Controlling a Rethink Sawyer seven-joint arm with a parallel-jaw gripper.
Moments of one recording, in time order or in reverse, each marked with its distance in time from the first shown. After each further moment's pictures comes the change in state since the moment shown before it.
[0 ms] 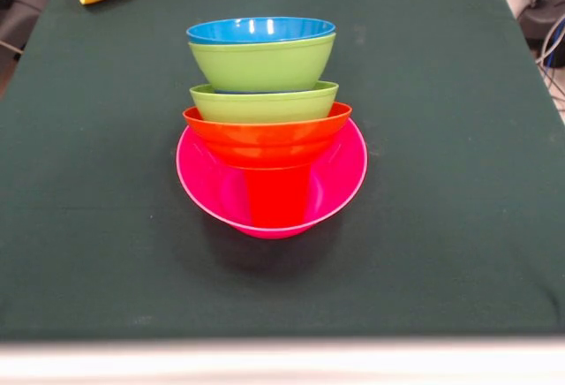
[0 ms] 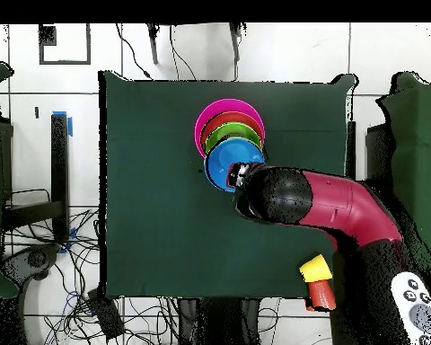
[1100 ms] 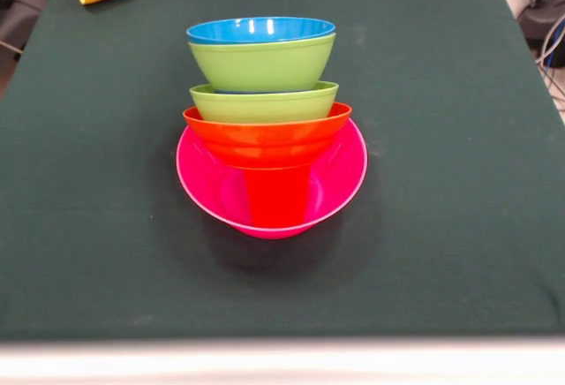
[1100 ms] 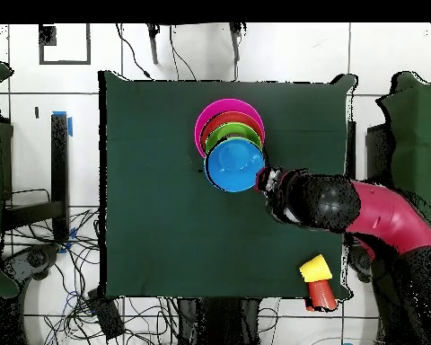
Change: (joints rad) arm -0.255 0.071 0.211 0.030 -0.082 0.000 0.000
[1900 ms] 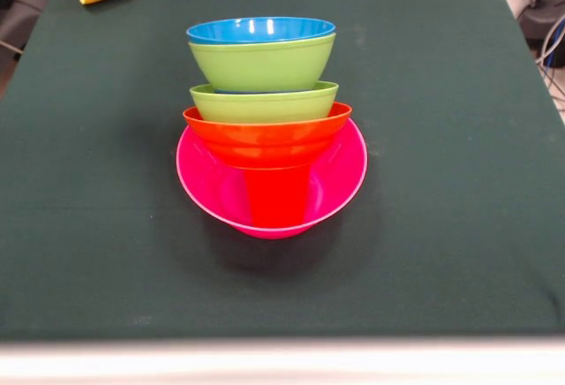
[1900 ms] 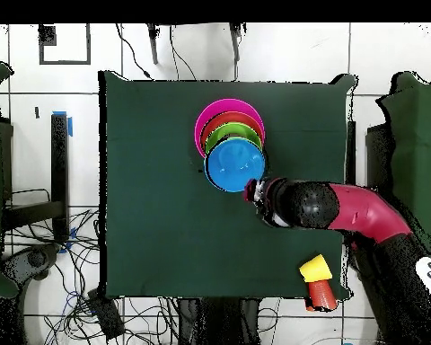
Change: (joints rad) arm -0.015 0.134 0.032 0.004 -0.123 0.004 0.000
